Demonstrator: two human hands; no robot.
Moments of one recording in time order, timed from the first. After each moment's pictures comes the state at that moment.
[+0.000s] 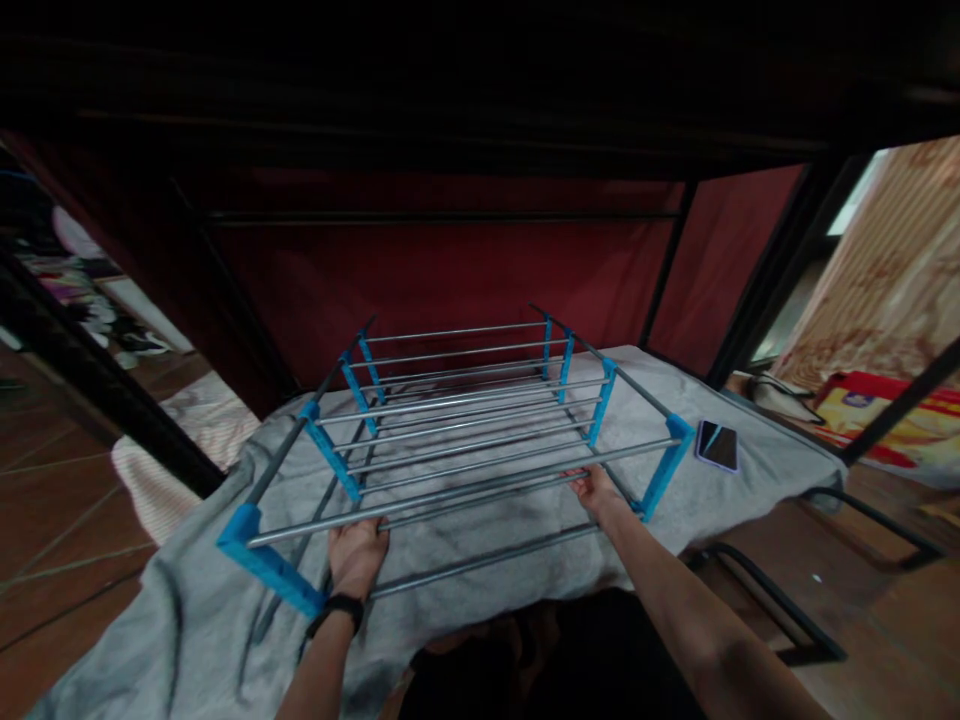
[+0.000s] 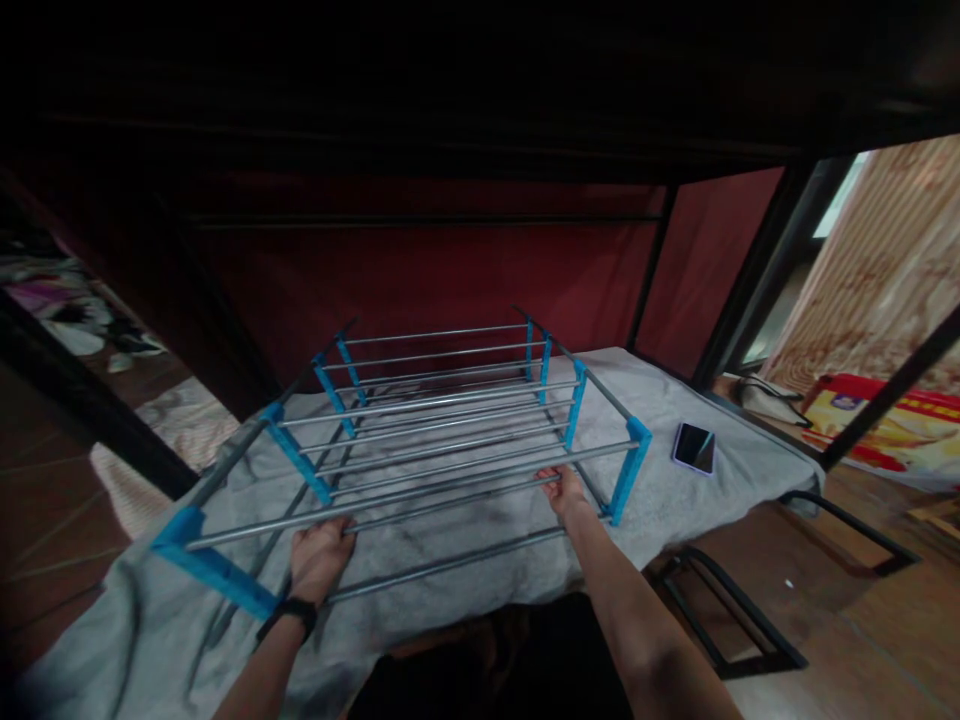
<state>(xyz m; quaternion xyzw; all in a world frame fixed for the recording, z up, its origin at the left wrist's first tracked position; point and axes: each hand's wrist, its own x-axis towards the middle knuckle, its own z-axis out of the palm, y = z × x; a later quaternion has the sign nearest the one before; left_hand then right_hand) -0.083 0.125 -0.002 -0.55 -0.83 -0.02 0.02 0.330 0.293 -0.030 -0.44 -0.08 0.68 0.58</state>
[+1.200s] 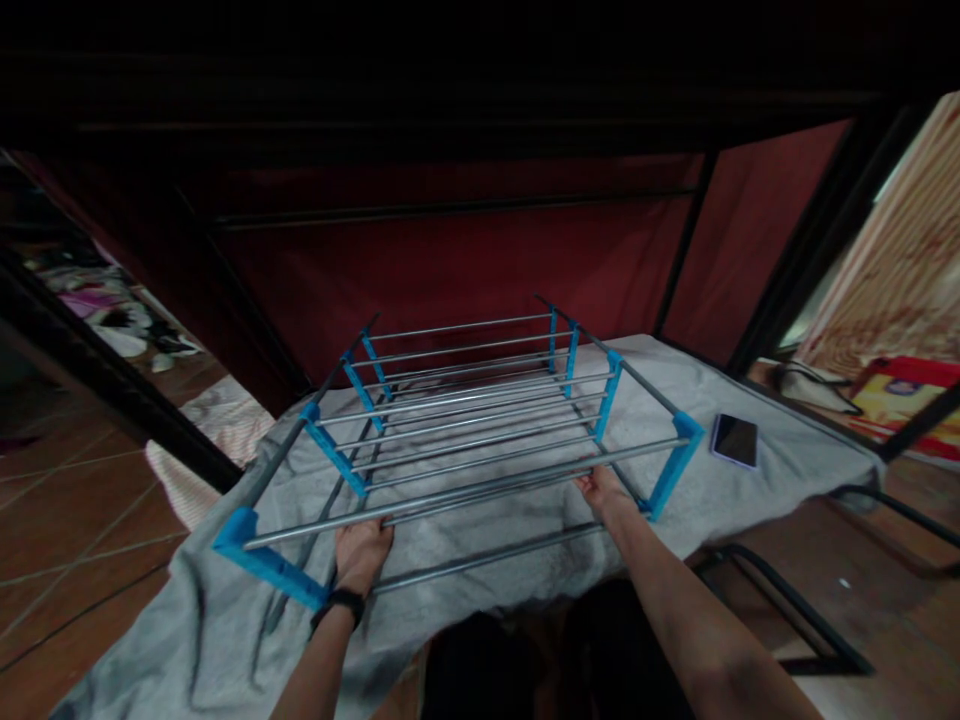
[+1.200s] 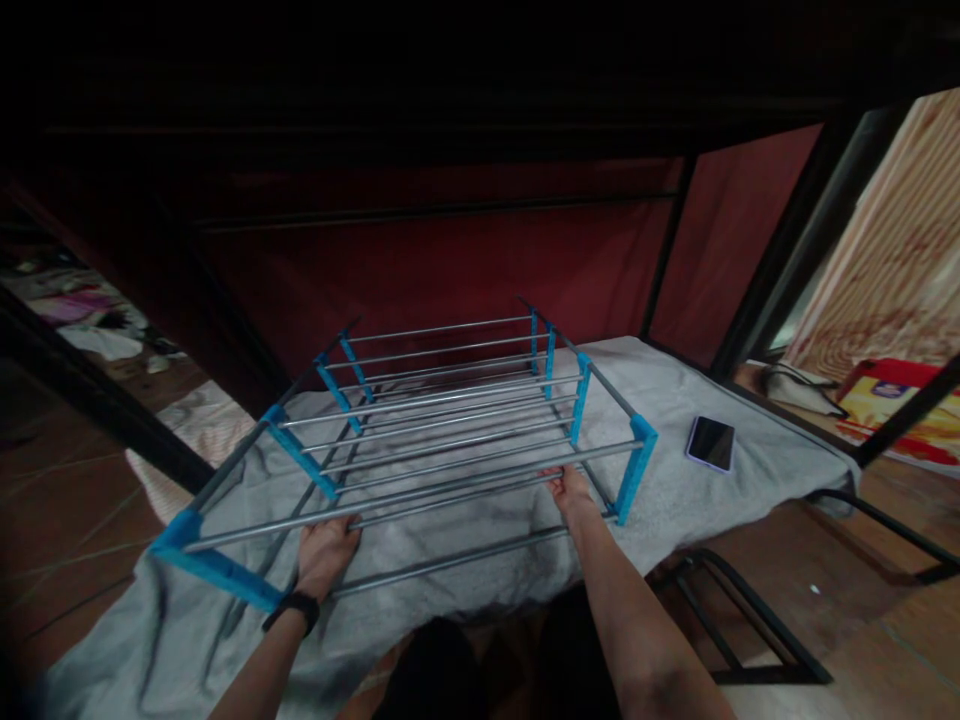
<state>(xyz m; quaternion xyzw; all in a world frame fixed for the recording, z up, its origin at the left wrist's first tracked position) -0.085 0.129 -0.009 -0.54 -0.84 0.00 0.03 0.331 0.305 -0.046 -0.44 -0.06 0.68 0.59</state>
